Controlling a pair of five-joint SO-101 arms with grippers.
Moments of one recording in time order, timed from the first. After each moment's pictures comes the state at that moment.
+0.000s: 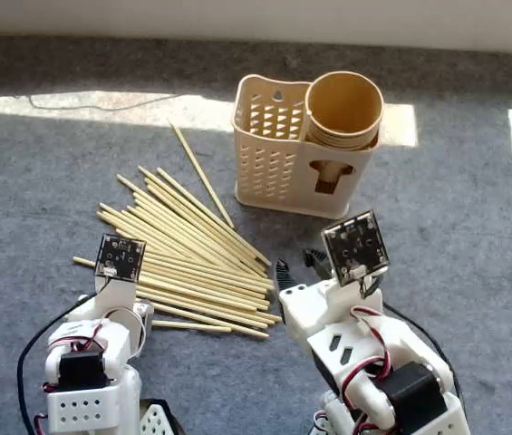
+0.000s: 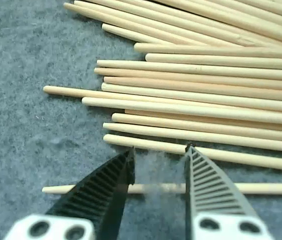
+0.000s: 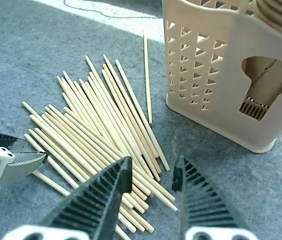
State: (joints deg) left arm -12.2 -104.1 96.0 74.9 -10.1; right arm -33.8 -86.6 56.9 70.0 -3.1
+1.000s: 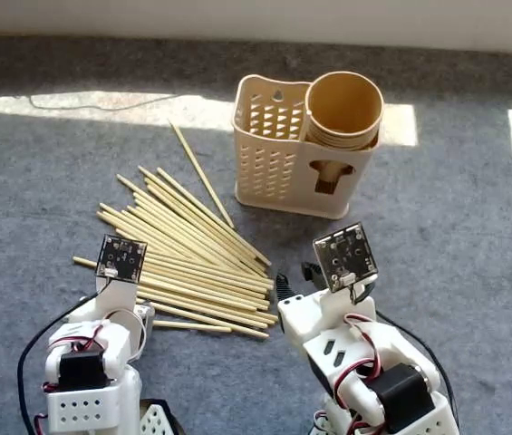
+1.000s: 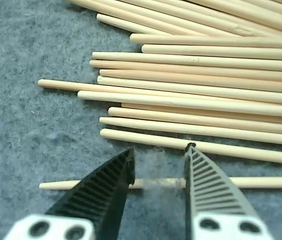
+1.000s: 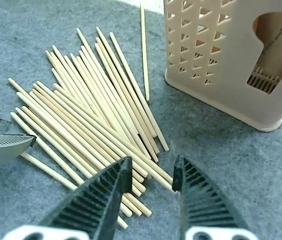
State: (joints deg) left arm -12.0 -104.1 96.0 75.8 -10.1; right arm -33.8 -90.7 66.1 70.0 -3.1
